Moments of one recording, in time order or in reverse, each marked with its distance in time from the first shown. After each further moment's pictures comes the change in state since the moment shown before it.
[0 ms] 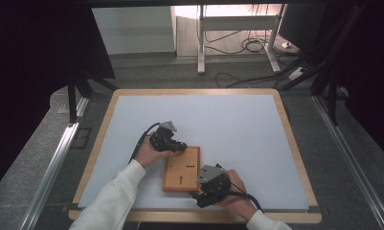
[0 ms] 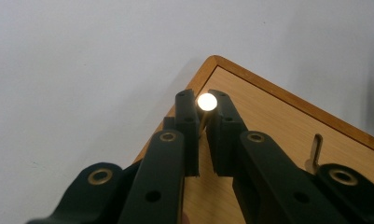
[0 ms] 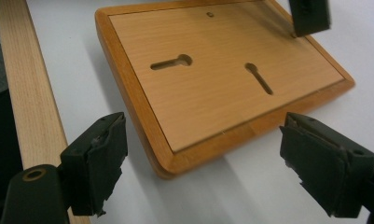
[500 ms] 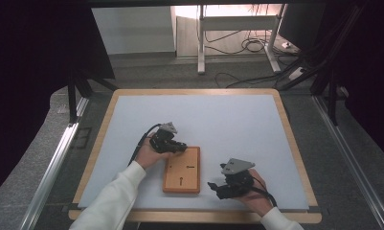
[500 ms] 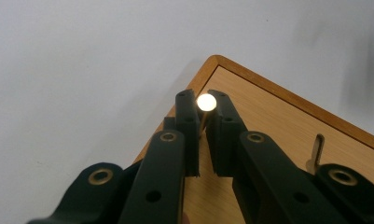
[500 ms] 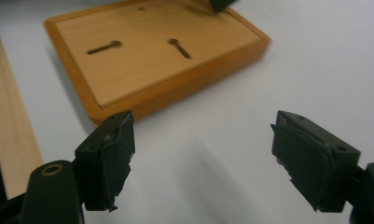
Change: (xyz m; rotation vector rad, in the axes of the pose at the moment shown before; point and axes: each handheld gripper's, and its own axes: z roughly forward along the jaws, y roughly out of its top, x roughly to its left) left arm -0.006 -0.002 0.000 -0.009 0.036 0.028; right arm -0.037 -0.034 -0.033 -0.071 -0.031 0.148
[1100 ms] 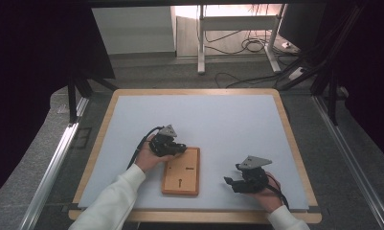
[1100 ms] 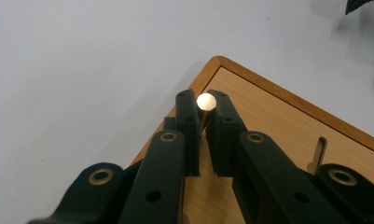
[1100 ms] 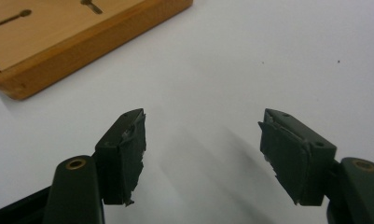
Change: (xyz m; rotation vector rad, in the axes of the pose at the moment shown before) left arm -0.009 -0.007 0.000 -0.030 0.049 0.047; right arm -0.044 -0.043 -0.010 0.022 -0.066 0.165
